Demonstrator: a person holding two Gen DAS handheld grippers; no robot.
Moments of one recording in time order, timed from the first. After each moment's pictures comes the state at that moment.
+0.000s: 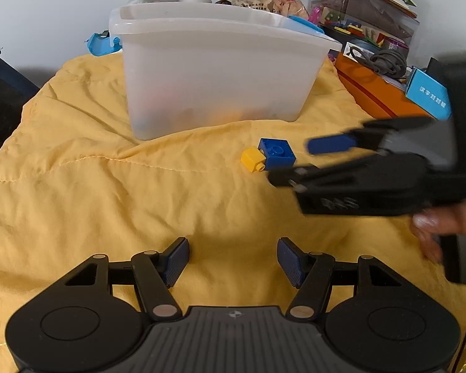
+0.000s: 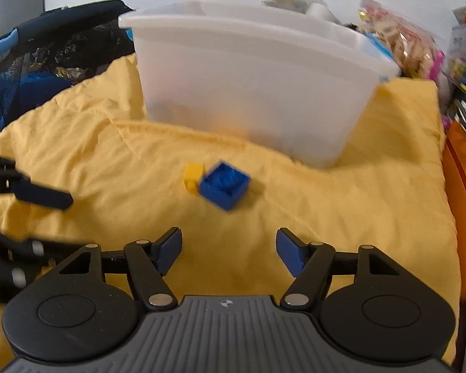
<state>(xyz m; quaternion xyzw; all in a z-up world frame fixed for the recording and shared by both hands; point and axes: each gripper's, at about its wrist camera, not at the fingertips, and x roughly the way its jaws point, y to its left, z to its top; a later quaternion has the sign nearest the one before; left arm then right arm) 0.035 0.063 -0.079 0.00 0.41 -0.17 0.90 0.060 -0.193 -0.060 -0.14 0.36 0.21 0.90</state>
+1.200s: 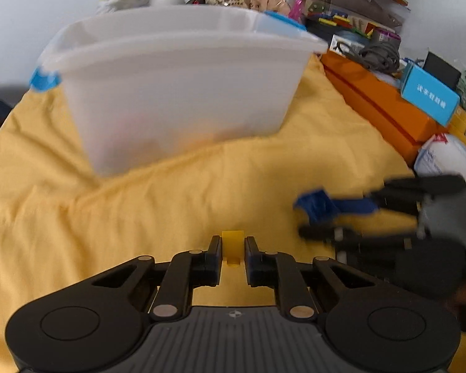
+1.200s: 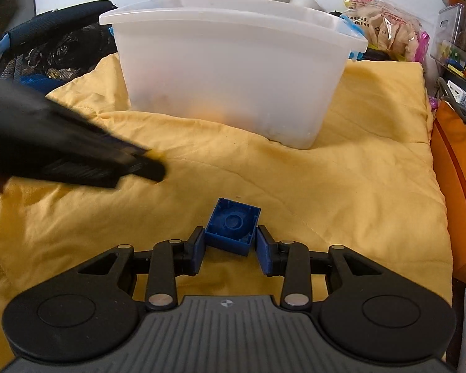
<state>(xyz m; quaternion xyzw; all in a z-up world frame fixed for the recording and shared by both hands) 0.068 0.028 -0.074 0.02 0.42 -0.19 0.89 0.057 -0.221 -0.068 -0.12 0.38 0.20 0.90</state>
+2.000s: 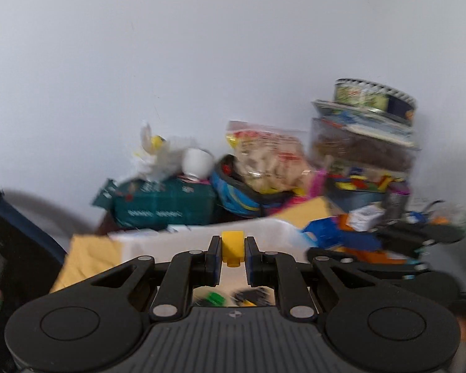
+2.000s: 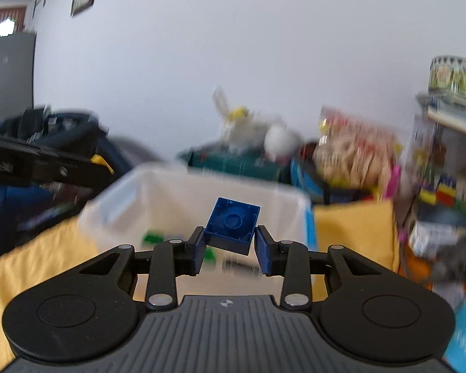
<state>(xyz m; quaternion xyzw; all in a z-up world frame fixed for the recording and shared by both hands) 0.145 0.069 0.091 -0.01 0.21 -0.16 0.97 0.109 -0.213 0.076 -0.08 0.19 0.19 0.96</state>
